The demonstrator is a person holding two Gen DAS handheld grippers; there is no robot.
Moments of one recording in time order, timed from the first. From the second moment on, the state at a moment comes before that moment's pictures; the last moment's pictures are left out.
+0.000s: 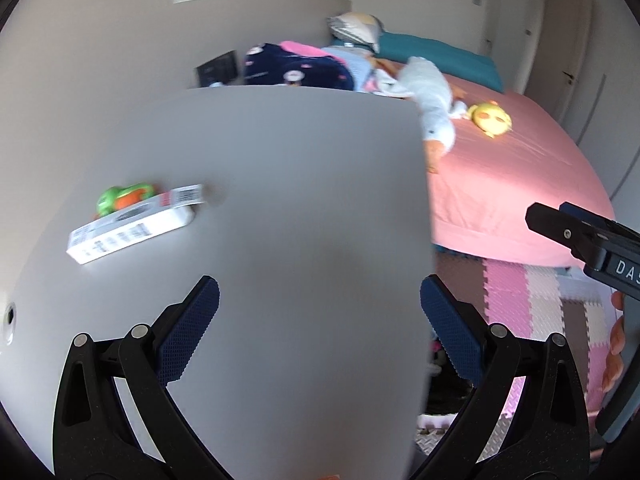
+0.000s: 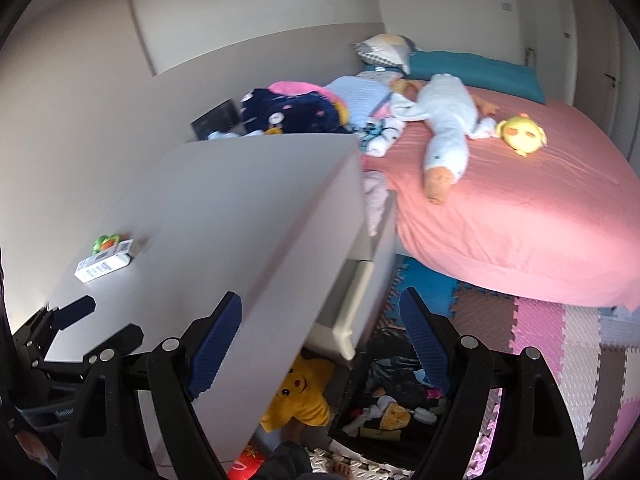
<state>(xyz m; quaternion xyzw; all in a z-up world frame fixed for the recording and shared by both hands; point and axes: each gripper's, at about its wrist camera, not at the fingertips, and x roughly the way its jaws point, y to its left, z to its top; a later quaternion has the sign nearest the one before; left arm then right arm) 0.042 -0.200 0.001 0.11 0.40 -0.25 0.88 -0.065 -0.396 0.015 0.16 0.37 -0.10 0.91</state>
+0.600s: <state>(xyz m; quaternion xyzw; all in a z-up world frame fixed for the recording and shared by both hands) 0.110 -0.091 -0.002 -0.04 0.44 -0.13 0.89 0.002 -0.319 0.009 0.12 0.39 -0.03 0.91</state>
